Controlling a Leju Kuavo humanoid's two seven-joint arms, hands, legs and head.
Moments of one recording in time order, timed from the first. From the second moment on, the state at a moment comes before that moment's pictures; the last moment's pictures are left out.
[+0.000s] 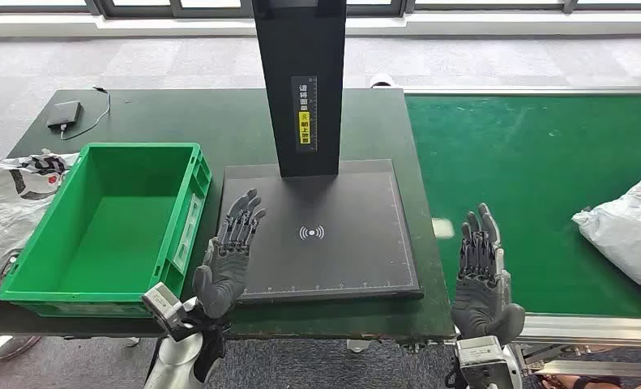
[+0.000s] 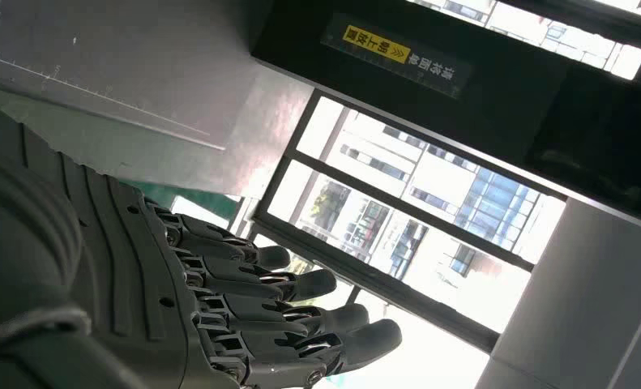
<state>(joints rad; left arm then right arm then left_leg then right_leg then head) -0.07 -0.23 -0.15 -1.32 -0.03 -0.47 -0.70 0.14 -0.04 0.28 -1.64 0.21 -0.33 -0.70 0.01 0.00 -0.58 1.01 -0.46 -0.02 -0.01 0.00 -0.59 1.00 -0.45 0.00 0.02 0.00</state>
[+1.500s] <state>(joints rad) -0.07 -0.28 -0.12 -1.34 0.17 -0.15 -0.61 -0.31 0.12 0.07 -0.95 0.60 -0.31 -0.58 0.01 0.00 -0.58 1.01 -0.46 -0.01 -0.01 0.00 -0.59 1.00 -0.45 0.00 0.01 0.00</state>
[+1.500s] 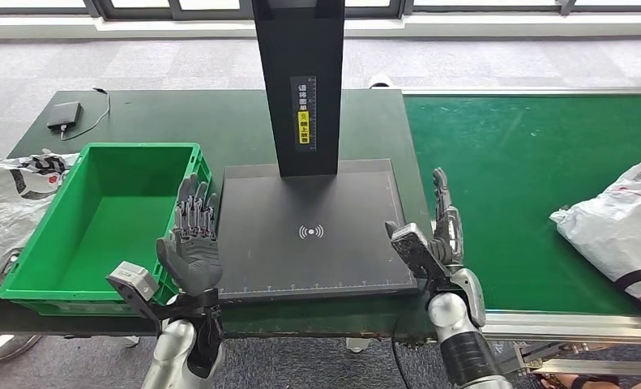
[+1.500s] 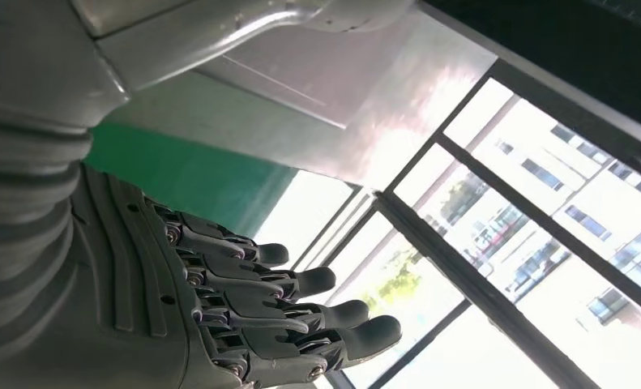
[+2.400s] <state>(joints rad) -0.07 -0.28 -0.12 -1.34 0.17 -0.15 -0.61 -0.33 0.12 0.06 -0.91 0.62 -0.31 -0.58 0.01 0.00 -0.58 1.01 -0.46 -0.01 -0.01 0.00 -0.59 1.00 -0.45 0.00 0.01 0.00</state>
